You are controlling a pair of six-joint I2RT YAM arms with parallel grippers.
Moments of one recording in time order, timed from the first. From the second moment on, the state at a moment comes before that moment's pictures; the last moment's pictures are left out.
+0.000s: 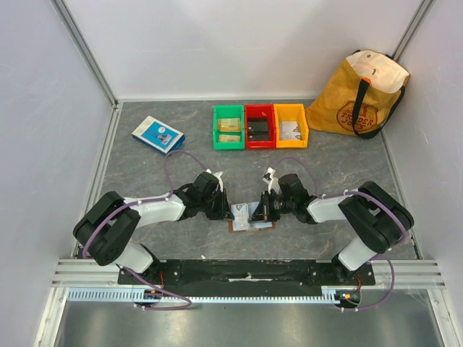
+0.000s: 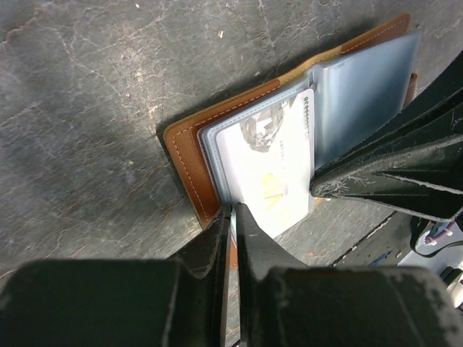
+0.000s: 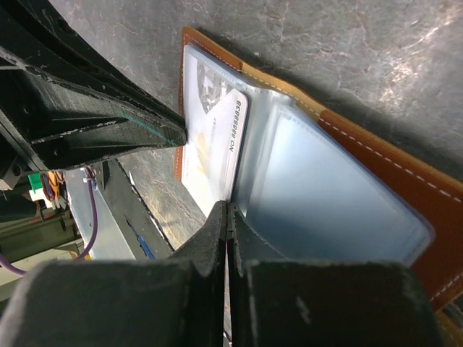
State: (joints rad) left arm -0.72 1.49 0.60 -0.01 0.26 -0.72; right arm 0.63 1.60 0.47 0.41 -0.60 0.71
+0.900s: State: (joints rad) left arm -0.73 1.49 0.60 -0.01 0.26 -0.72; right arm 0.56 1.54 0.46 0.32 -0.63 0.66
